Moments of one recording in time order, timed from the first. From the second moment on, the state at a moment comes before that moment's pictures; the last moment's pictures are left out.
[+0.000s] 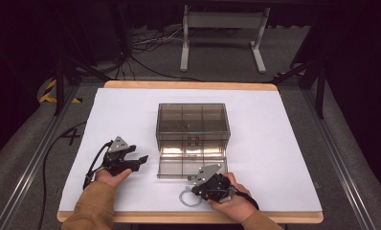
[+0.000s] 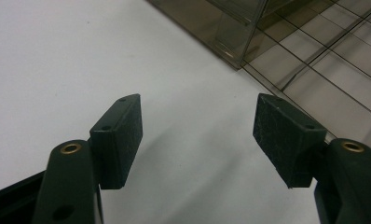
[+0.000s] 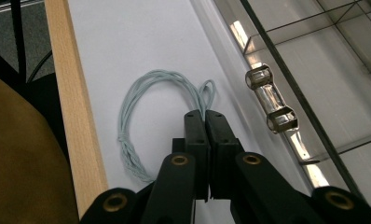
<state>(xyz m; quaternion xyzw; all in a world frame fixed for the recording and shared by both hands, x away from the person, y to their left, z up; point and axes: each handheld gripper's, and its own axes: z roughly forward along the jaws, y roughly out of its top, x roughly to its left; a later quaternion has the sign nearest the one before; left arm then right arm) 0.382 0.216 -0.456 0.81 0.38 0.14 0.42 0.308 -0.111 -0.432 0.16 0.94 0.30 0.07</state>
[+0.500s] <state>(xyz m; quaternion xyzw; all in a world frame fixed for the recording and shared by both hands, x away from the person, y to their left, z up) 0.382 0.216 -0.456 0.81 0.38 0.14 0.42 0.305 -0.108 -0.418 0.16 0.94 0.30 0.07</state>
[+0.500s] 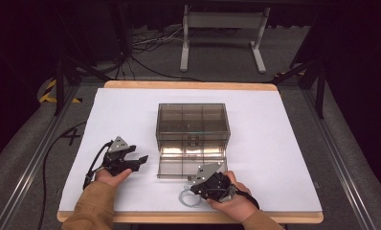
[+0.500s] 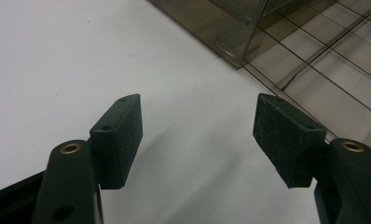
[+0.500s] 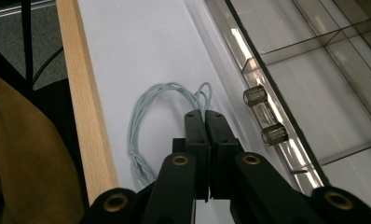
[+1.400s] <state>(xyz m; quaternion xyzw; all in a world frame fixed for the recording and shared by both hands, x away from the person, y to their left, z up) 0.382 0.216 -0.456 0.81 0.38 0.14 0.42 0.311 -0.106 -0.390 0.19 0.92 0.33 0.10</state>
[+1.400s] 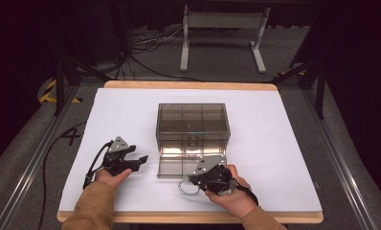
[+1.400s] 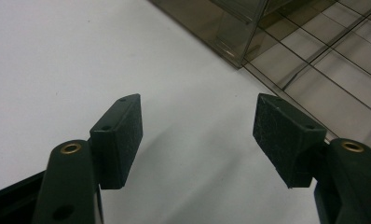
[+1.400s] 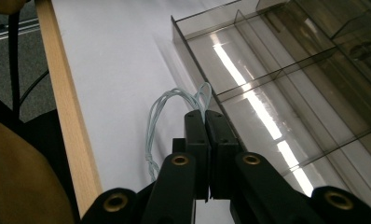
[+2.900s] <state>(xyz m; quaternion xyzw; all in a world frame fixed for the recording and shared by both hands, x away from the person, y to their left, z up) 0.382 0.216 -0.456 0.81 0.38 0.14 0.42 0.346 -0.112 -0.357 0.26 0.90 0.32 0.17</state>
